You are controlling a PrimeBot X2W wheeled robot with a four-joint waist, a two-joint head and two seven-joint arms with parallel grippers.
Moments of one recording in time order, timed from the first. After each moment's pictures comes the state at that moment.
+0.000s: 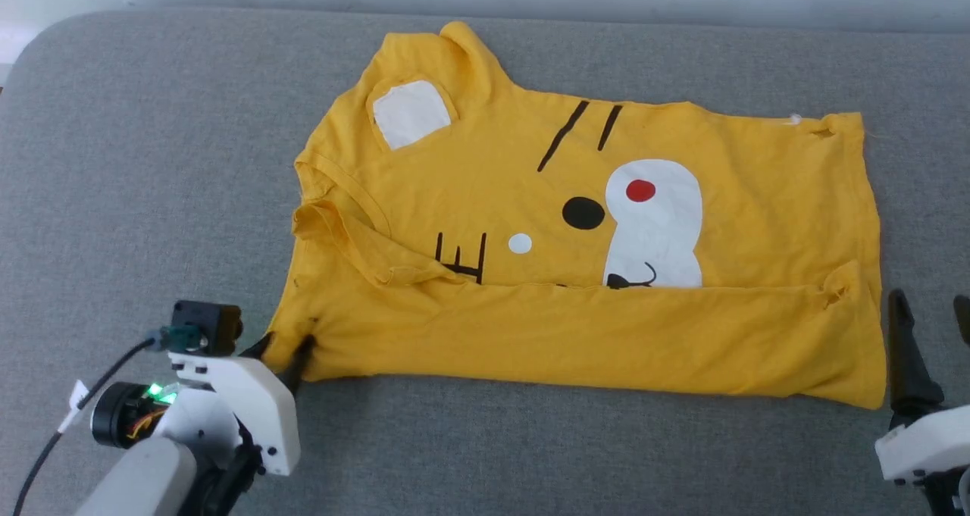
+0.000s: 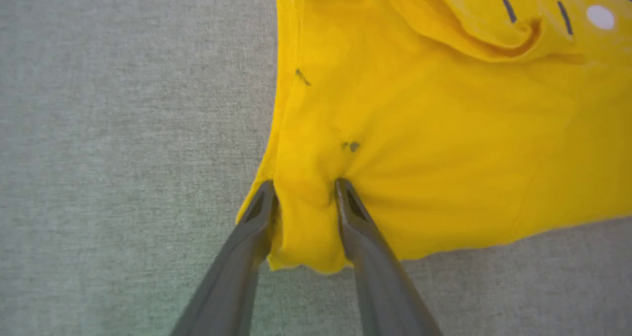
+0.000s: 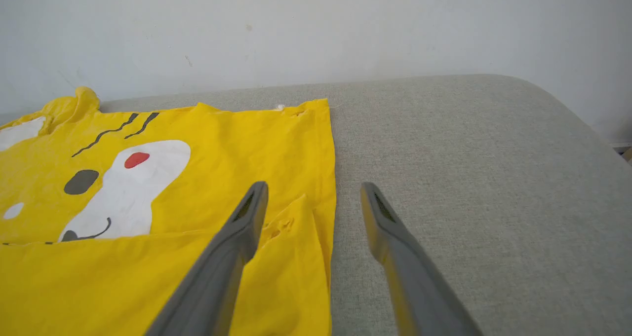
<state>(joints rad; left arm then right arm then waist) -0.19 0.54 -0.41 0.07 -0.63 0.16 0.34 0.09 -0.05 -0.28 -0.21 0.21 0.13 0.12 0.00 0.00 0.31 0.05</state>
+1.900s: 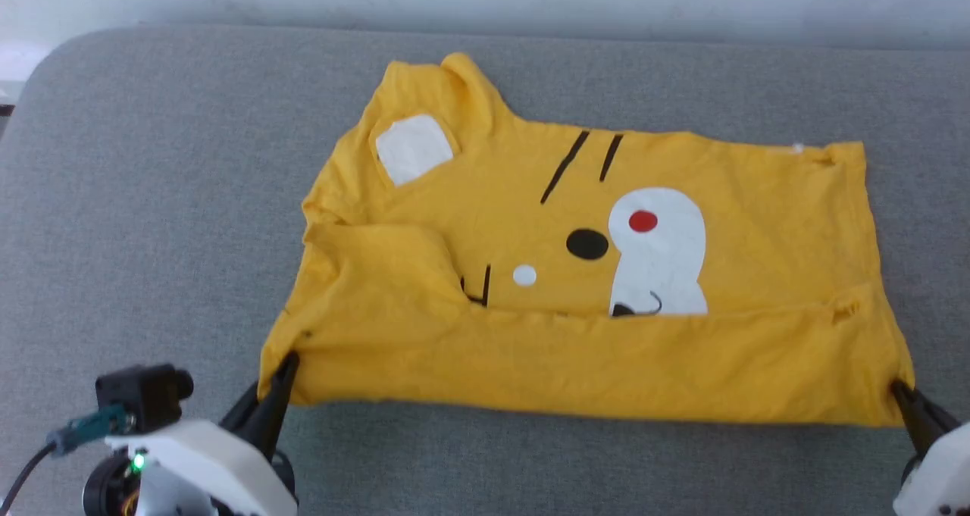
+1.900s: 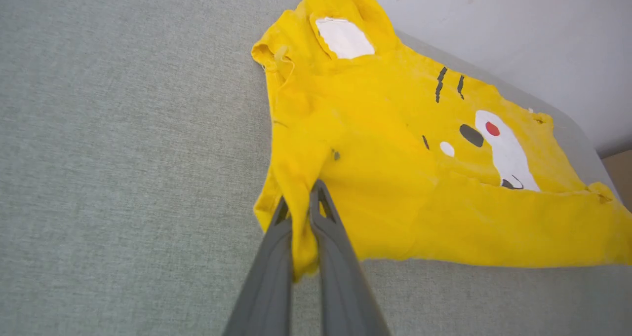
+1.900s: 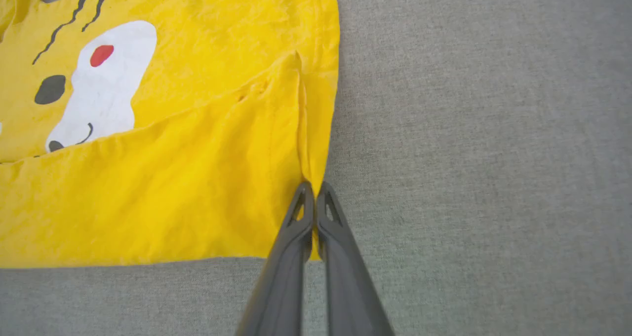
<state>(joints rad) 0.08 0.52 -0.26 -0.31 -0.80 0.24 0.21 0.15 -0.05 -0.35 -0.30 0.32 0.13 0.66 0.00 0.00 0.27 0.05</state>
